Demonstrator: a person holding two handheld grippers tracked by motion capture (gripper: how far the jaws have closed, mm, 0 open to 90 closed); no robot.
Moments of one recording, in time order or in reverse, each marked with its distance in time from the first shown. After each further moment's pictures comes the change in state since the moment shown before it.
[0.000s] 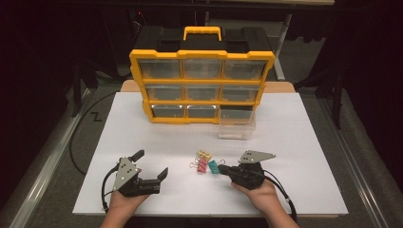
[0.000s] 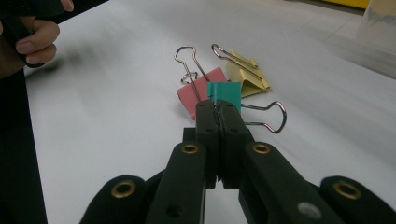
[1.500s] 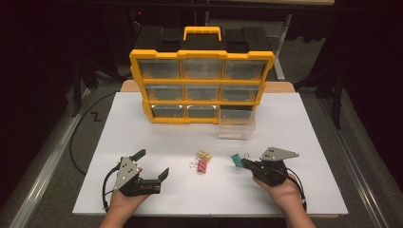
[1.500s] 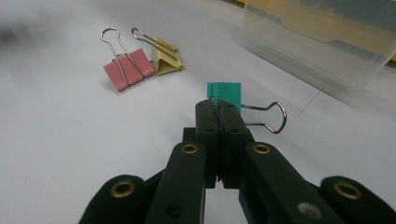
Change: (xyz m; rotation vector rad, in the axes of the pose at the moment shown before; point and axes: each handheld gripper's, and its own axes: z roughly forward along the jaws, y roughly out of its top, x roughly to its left) left arm 0.001 0.000 0.003 -0.003 -0.022 0.013; right arm -0.029 -0.005 -0.047 0.027 -0.180 -0.051
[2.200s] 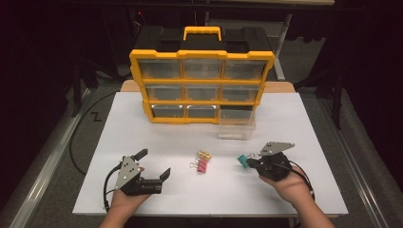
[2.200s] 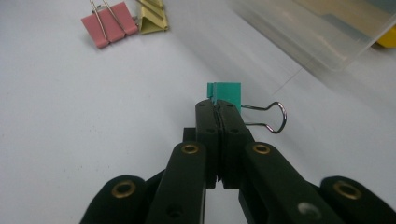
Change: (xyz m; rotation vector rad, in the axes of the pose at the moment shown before) left arm -0.002 0.001 0.003 -0.006 -0.024 0.001; right arm -0.010 0.018 -0.006 0.204 -0.025 -0.101
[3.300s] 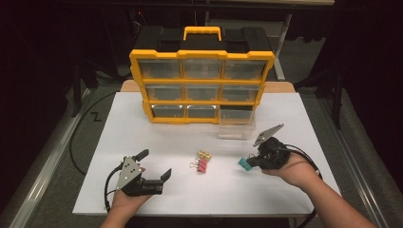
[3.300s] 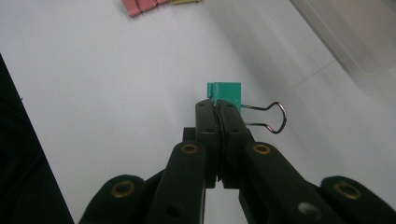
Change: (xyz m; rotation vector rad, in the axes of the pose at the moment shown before) left arm -0.002 -0.001 0.002 0.005 -0.005 0.001; right arm -0.016 0.041 -0.008 0.248 0.166 -0.076
